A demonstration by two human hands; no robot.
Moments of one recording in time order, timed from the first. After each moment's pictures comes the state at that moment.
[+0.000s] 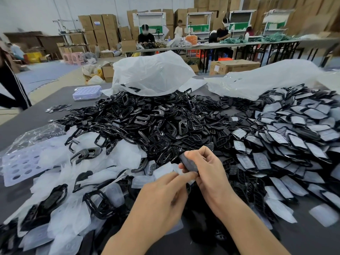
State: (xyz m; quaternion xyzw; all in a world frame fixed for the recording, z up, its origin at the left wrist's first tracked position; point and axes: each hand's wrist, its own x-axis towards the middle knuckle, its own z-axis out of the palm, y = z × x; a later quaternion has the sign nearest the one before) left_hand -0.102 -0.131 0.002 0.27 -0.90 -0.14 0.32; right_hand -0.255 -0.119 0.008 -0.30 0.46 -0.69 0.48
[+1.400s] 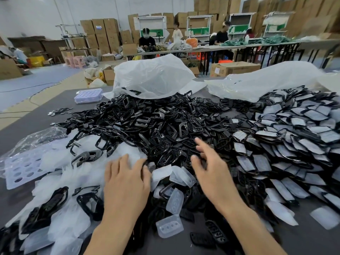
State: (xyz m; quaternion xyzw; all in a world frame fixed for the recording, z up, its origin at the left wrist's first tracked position) left_hand -0.075 -0.176 -0.010 0.57 -0.78 0.08 0.24; right_hand -0.273 -0.113 -0.005 -0.53 0.68 -0.49 0.14
